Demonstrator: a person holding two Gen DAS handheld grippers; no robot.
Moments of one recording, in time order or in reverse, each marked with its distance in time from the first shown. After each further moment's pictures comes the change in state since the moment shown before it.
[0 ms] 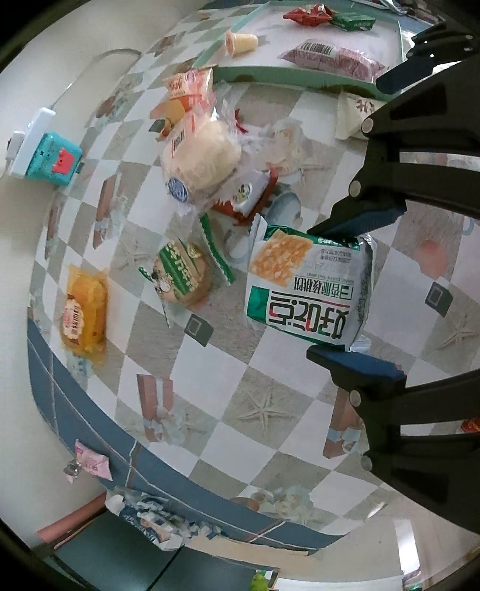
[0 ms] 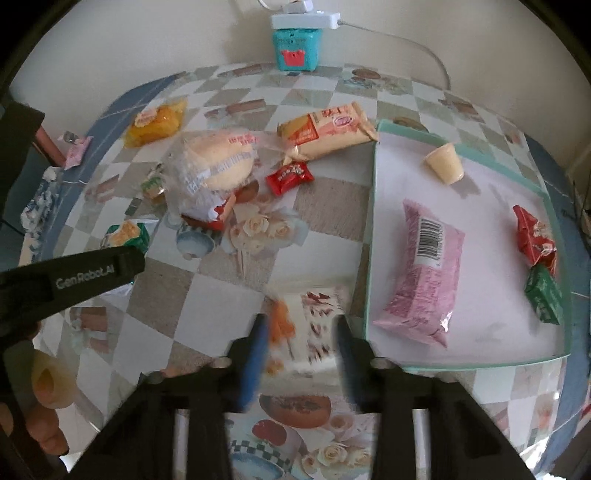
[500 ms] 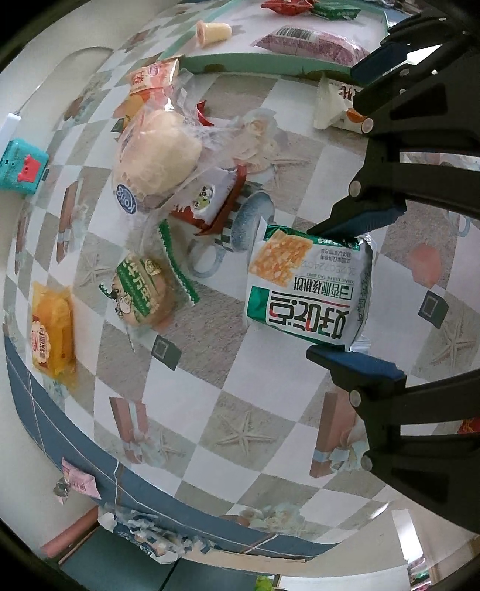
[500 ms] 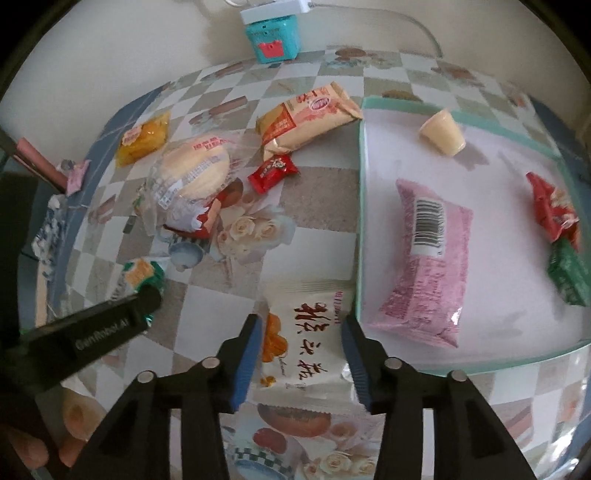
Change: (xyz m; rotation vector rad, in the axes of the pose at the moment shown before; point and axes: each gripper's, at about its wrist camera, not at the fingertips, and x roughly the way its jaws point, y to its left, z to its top) left arm 0.030 -0.004 -0.002 0.040 0.088 0.008; right arm 0.030 -0.017 0.024 0.104 0.046 0.109
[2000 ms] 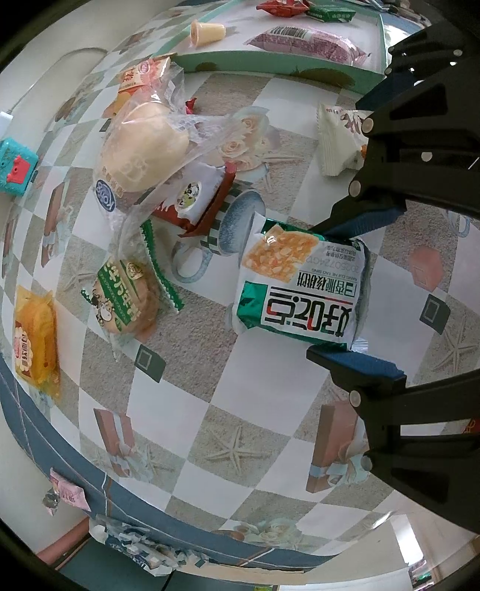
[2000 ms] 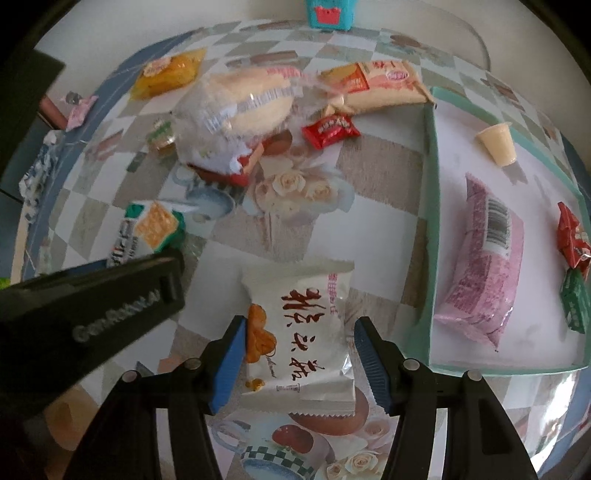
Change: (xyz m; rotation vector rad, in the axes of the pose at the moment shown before) left arm 0.021 0.008 -0.002 -0.003 0.042 -0.034; right arm 0.045 0.051 -0.010 -0.166 0.105 -0.097
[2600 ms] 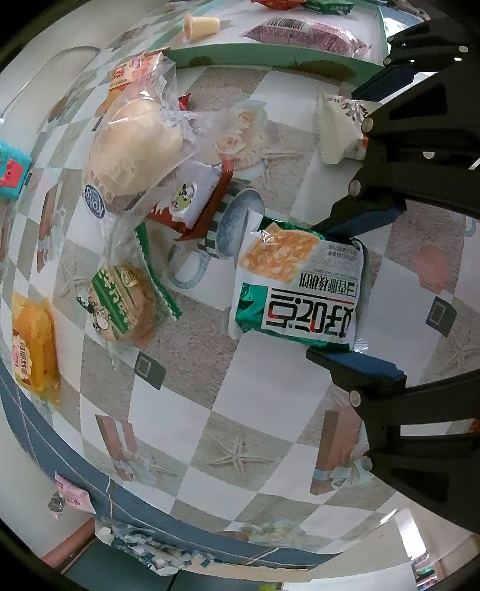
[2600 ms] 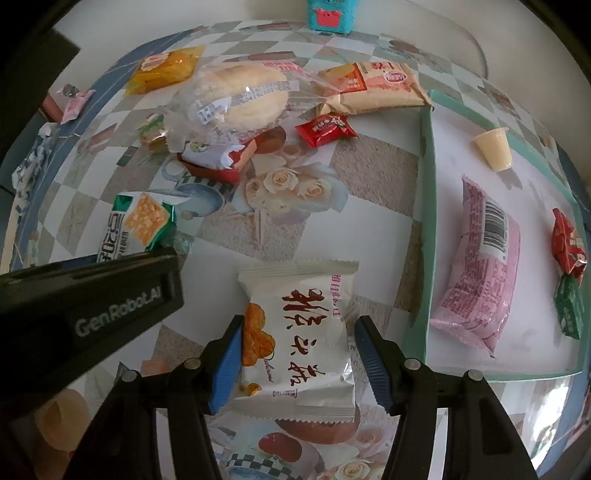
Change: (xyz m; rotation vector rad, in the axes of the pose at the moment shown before) left arm 0.005 -0.012 0.000 0.016 -0.004 0.025; right arm 0.000 0.000 -0.007 -0.032 -0.042 -0.037
